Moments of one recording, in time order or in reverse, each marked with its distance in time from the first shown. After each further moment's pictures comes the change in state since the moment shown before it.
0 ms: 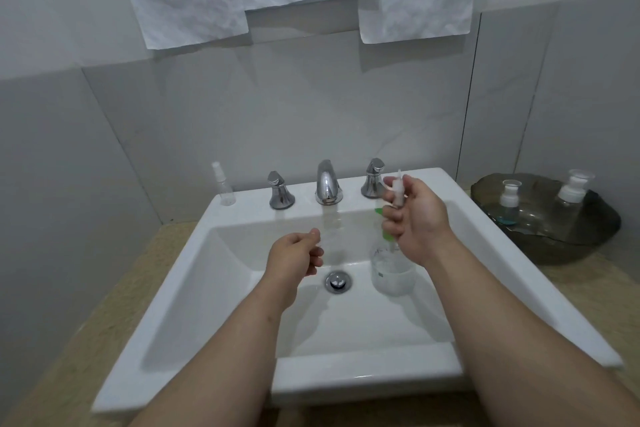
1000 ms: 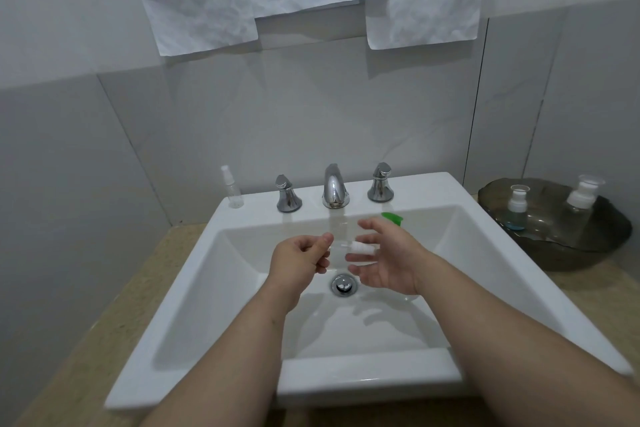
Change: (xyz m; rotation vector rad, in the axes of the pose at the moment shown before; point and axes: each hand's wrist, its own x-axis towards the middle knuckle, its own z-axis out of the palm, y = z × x) left_hand -0.004 -0.002 -0.002 0.059 0.008 0.156; right_hand -0.013 0.038 0.004 -0.438 -0.057 0.450
